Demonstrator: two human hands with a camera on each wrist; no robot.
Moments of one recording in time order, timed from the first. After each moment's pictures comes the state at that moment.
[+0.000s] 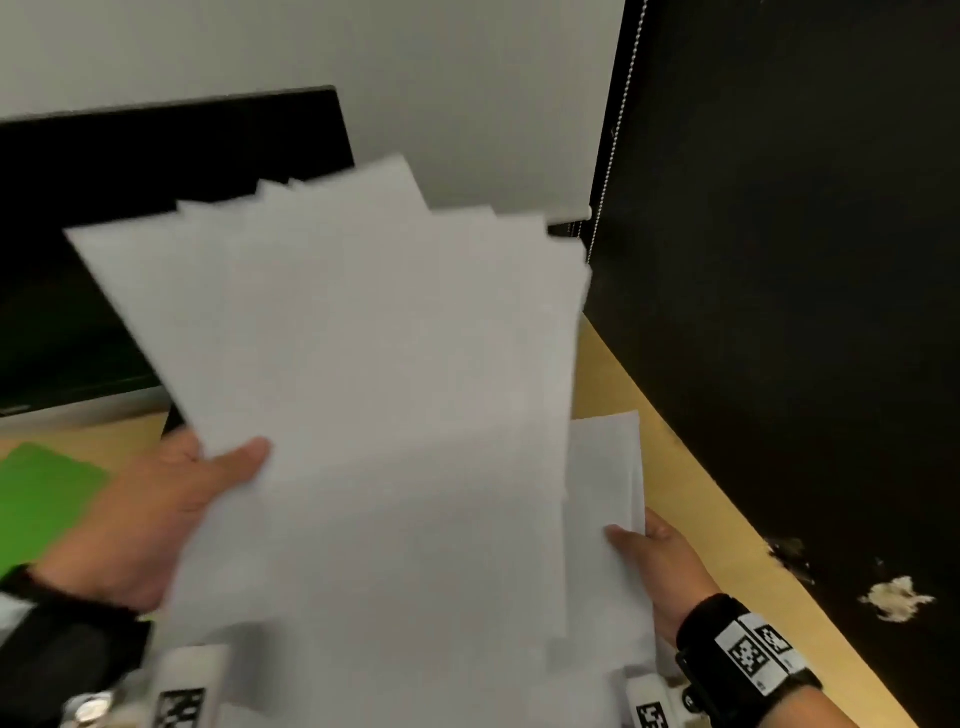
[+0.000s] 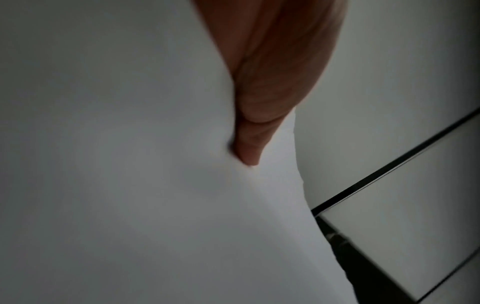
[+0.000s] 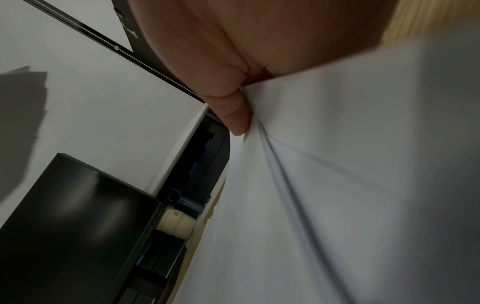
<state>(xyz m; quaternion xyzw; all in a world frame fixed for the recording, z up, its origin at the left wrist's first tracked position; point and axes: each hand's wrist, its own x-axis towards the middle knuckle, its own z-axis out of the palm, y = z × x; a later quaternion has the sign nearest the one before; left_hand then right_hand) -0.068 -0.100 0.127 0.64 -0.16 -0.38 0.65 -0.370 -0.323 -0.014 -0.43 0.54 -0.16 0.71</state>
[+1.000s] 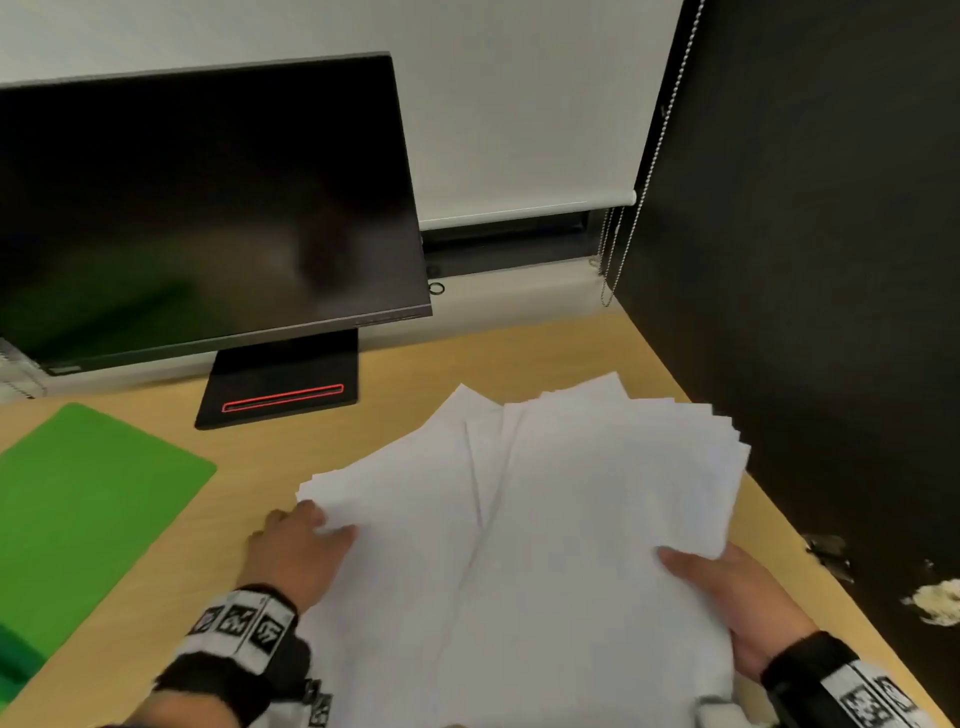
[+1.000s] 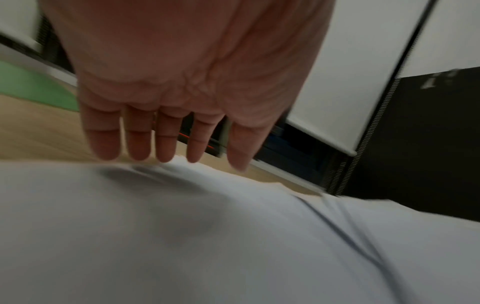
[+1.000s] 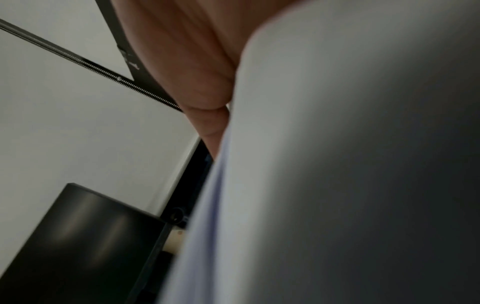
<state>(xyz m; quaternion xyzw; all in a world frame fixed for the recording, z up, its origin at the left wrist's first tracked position) -0.060 -0.081 -0.015 0.95 -0.18 -0.24 0.11 -0.407 -0.320 -0.014 -0.40 0.50 -0.14 0.75</state>
